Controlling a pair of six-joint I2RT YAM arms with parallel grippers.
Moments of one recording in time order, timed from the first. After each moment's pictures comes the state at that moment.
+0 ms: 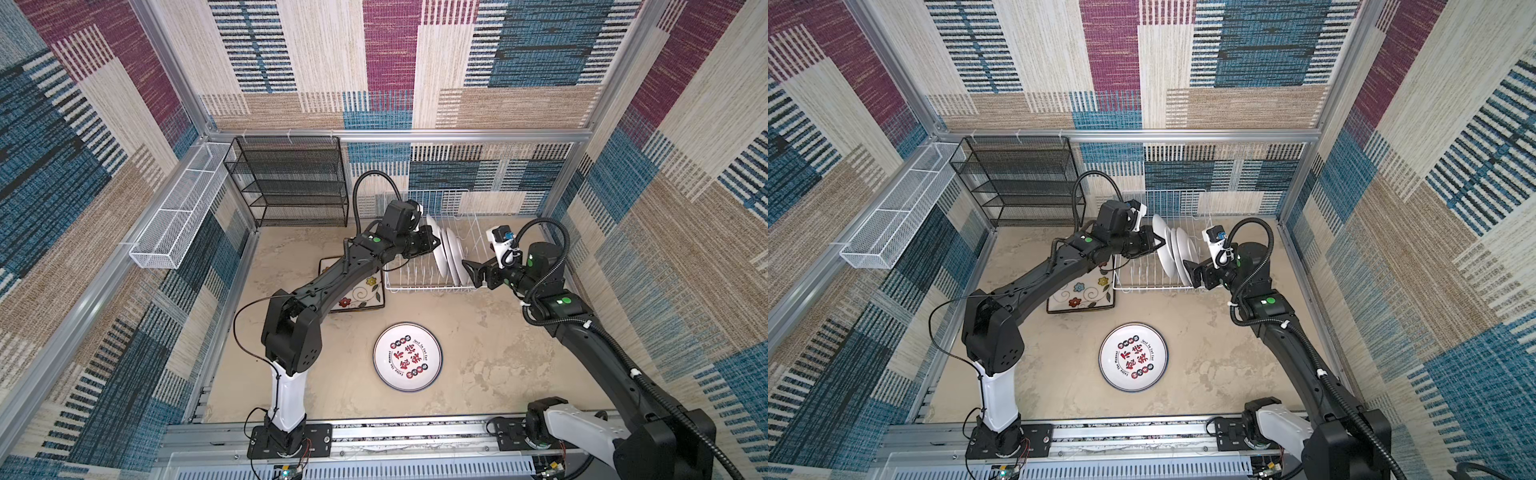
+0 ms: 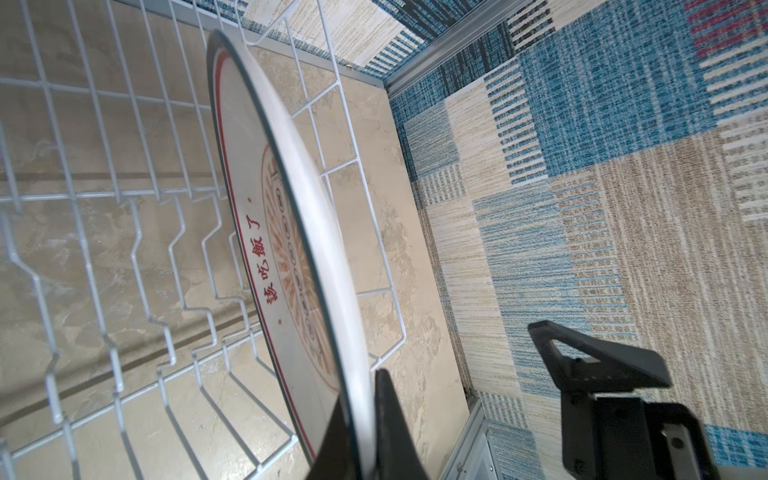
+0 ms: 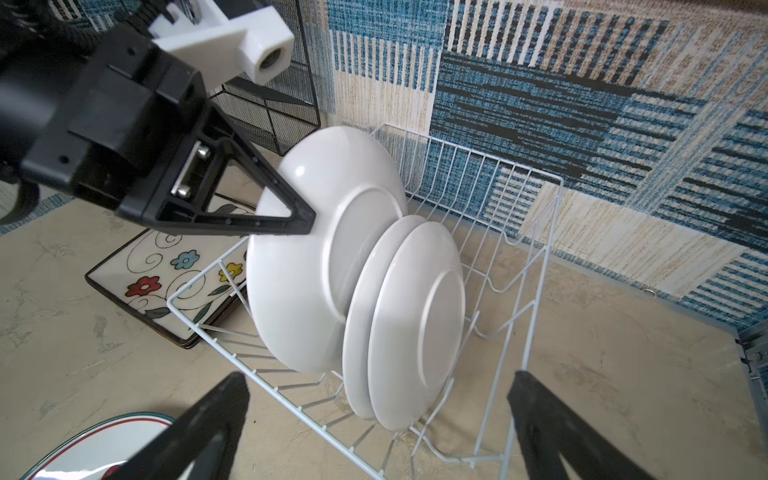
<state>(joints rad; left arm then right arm) -0.63 1.97 1.81 -0.37 0.37 -0.76 0.19 1.10 0.89 -0.12 -0.32 -0.14</state>
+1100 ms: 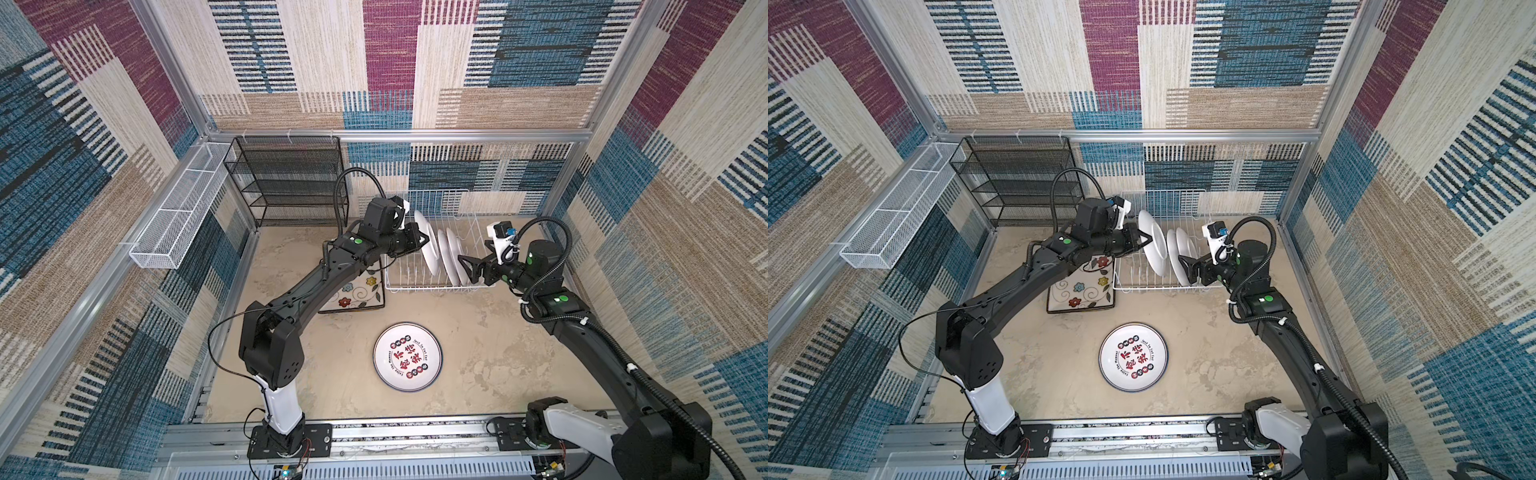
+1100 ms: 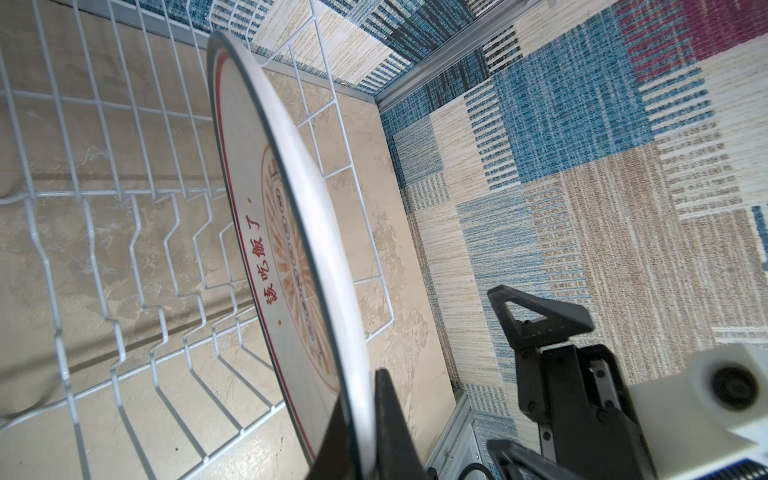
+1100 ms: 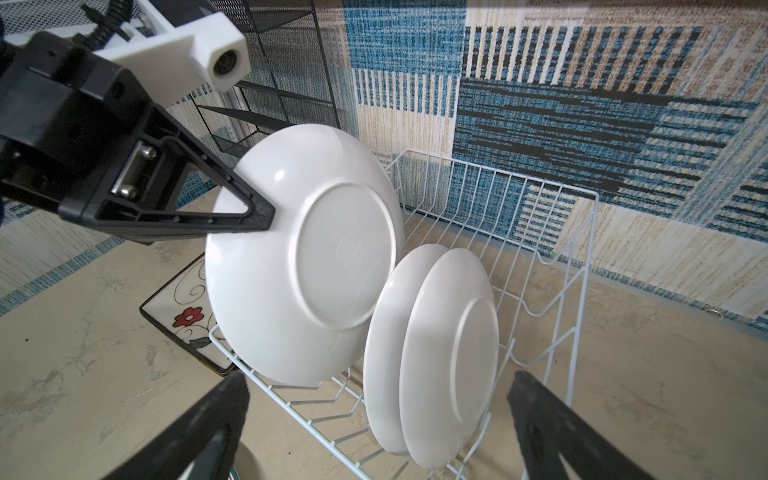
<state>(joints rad) -0.58 1.80 1.70 -0.37 0.40 -0.75 0.19 1.13 0.90 -0.04 -0.40 -0.02</state>
